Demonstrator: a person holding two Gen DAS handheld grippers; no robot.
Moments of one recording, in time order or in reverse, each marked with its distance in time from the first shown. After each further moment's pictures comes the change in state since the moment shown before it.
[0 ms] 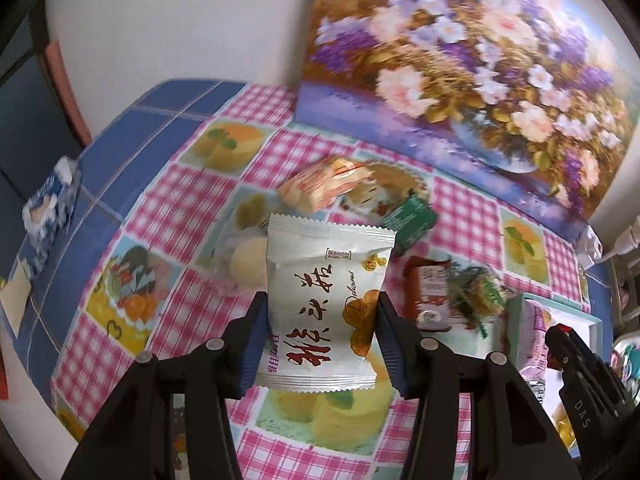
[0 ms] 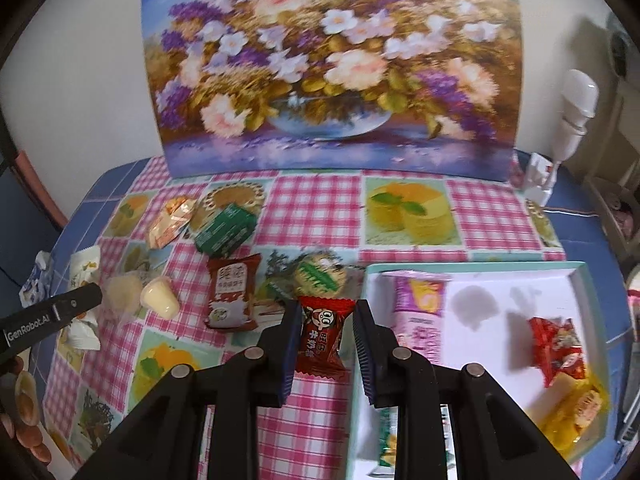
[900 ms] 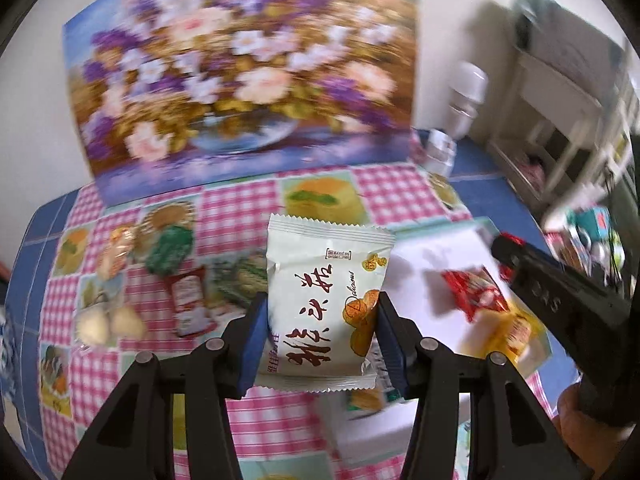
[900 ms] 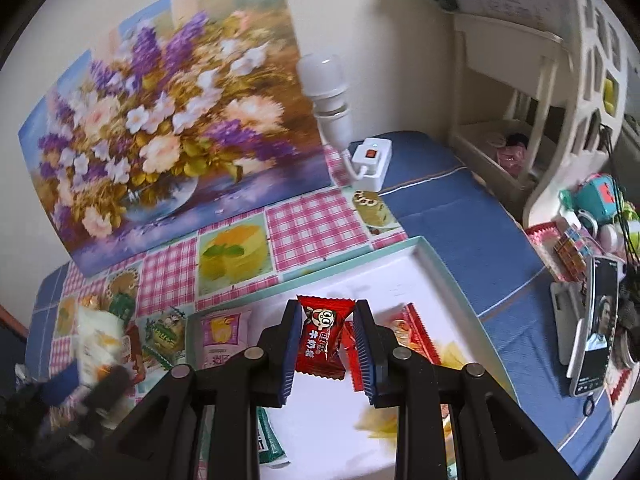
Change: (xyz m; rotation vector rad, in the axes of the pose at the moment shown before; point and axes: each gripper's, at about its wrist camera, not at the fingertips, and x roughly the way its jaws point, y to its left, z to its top) left arm -0.048 -0.213 -0.061 0.487 -0.050 -0.240; right arm -0.063 -0.161 -0.005 0.346 -0.082 -0.203
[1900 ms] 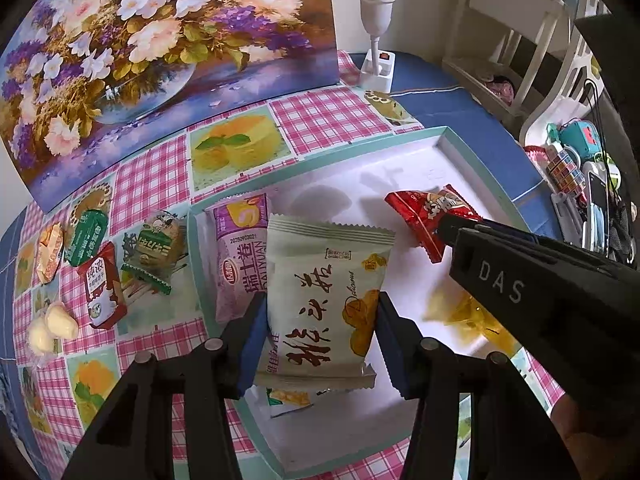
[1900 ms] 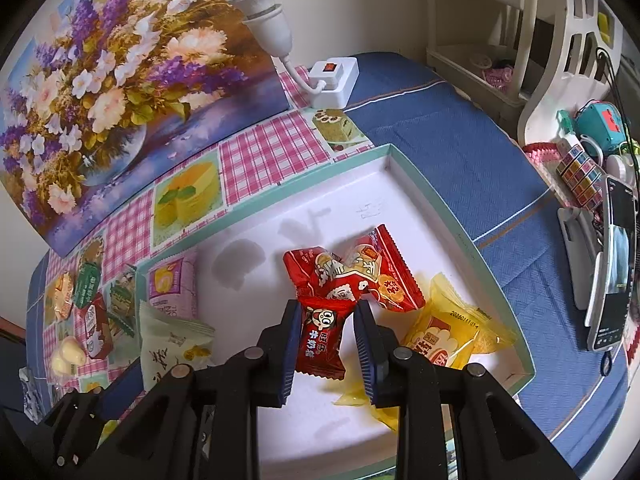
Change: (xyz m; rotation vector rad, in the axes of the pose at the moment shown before) left arm 0.061 -0.070 -0.033 0.156 0.159 -0.062; right arm 0.046 -0.035 -0.031 0.082 0.215 -0.026
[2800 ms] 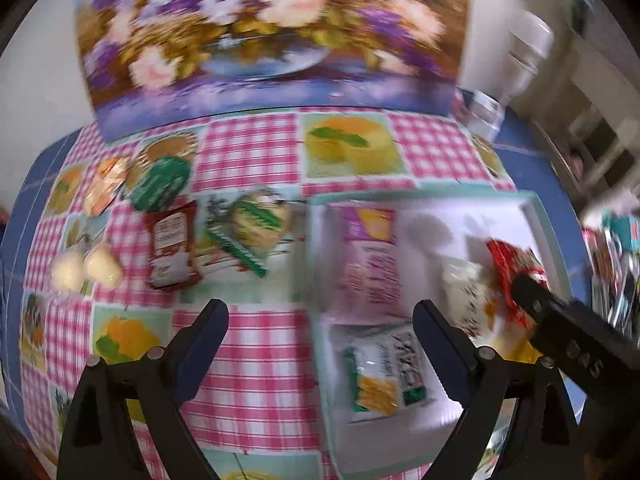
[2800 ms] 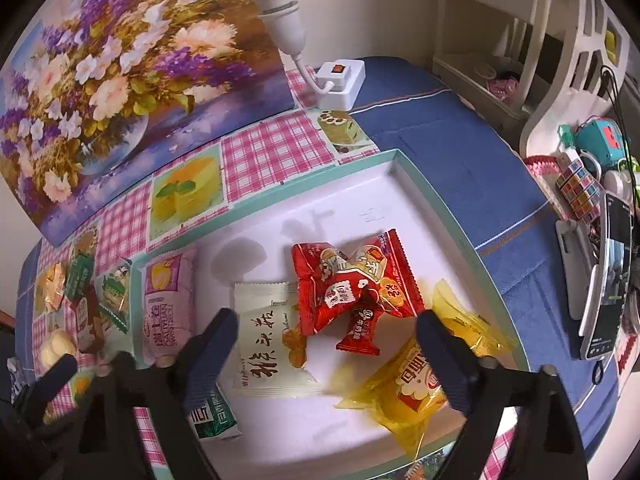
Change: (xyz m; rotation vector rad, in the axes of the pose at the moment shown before) left arm -0.008 0.089 -0.005 -0.334 -0.007 0.111; right arm 0.003 0.009 0.001 -0.056 -0.008 -0.035
